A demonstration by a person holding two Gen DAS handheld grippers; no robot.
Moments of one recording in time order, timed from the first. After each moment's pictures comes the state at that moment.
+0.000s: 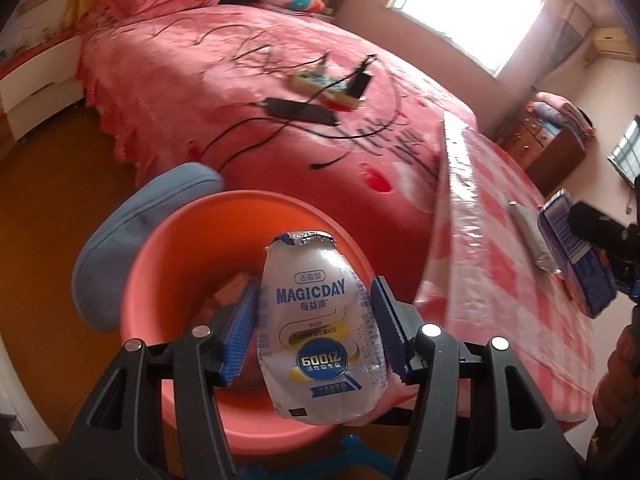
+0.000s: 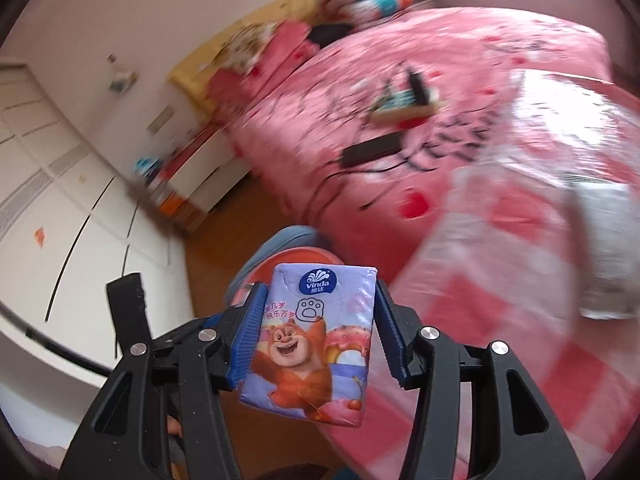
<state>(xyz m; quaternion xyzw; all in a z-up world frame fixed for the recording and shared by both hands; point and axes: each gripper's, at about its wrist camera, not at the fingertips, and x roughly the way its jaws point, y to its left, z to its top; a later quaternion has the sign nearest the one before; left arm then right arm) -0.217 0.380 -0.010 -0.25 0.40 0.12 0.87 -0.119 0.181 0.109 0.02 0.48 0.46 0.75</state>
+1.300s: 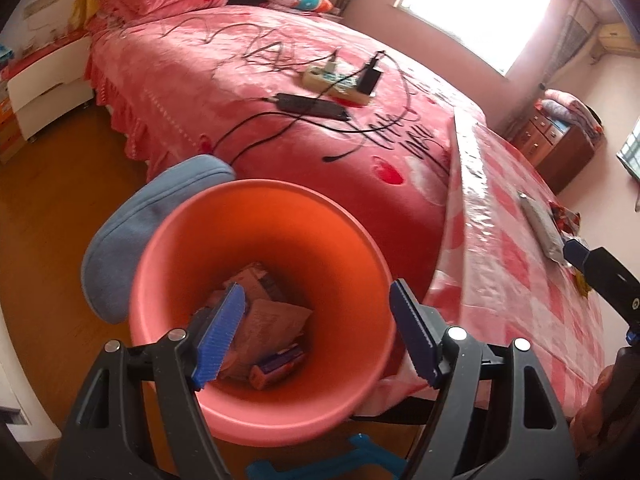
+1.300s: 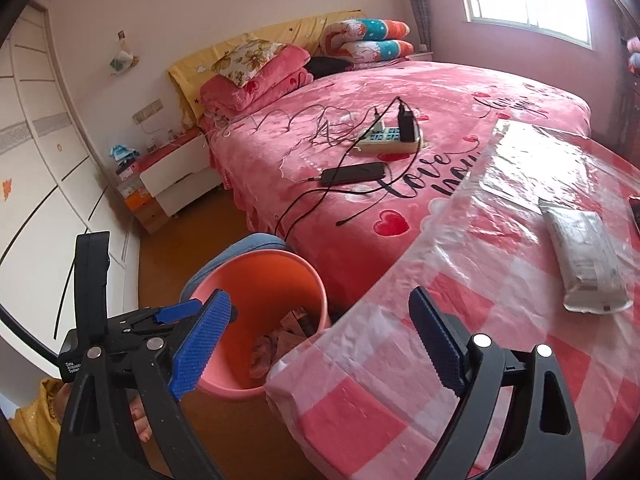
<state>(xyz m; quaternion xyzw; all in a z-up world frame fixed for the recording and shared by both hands) -0.220 0.366 -0.012 -0.24 0.40 0.13 0.87 -0.164 0.153 0.095 -0.04 0.37 0.41 0.83</state>
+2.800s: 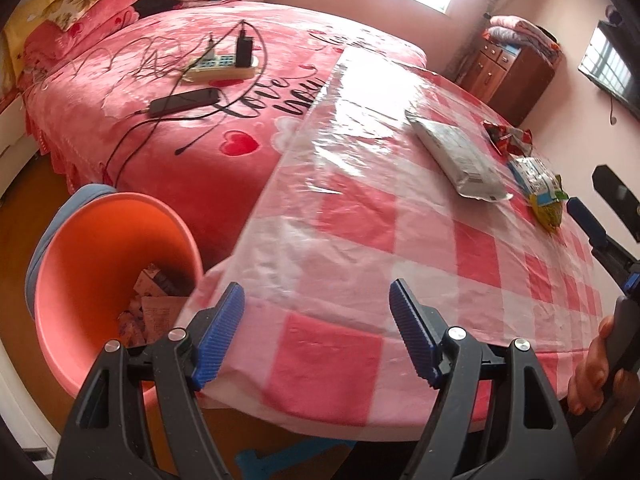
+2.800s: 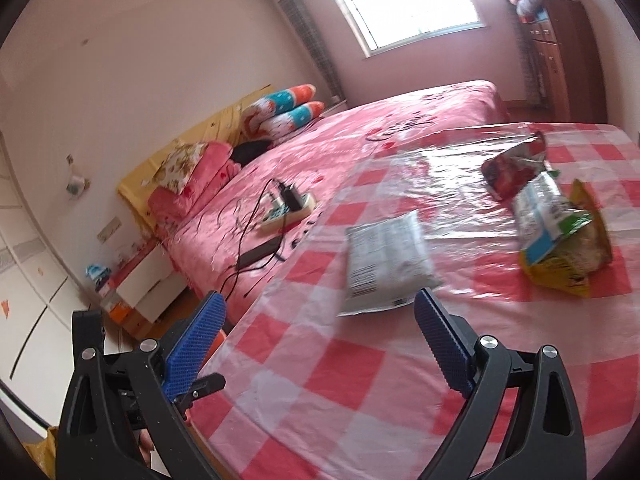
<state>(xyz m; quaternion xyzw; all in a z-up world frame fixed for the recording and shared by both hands) -0.153 0.213 0.012 -0.15 0.46 0.05 0.88 -0.113 -0.058 0.111 0.13 0.31 0.30 0.89</state>
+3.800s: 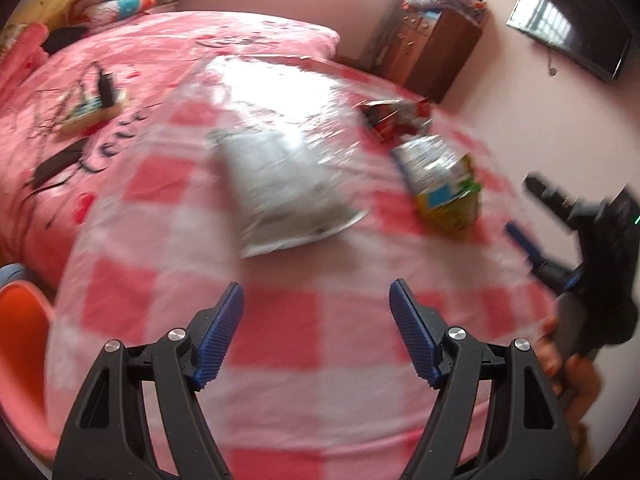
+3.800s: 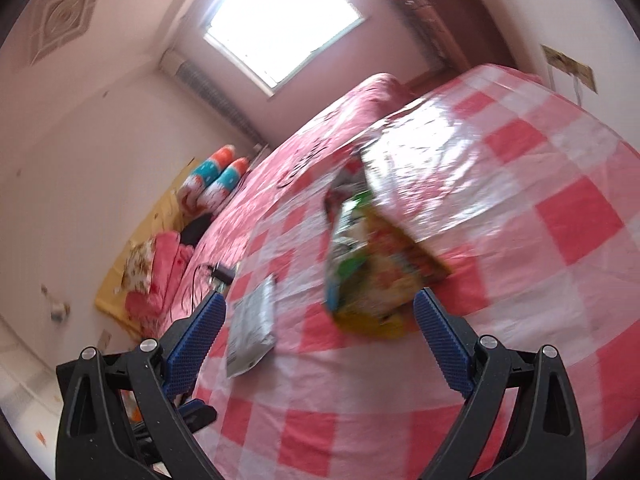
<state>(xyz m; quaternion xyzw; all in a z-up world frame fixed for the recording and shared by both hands) -0.064 0.080 0.043 -0.12 0.46 -0.09 0.88 -0.054 -0.227 0.076 0.33 0.32 0.18 0.87</state>
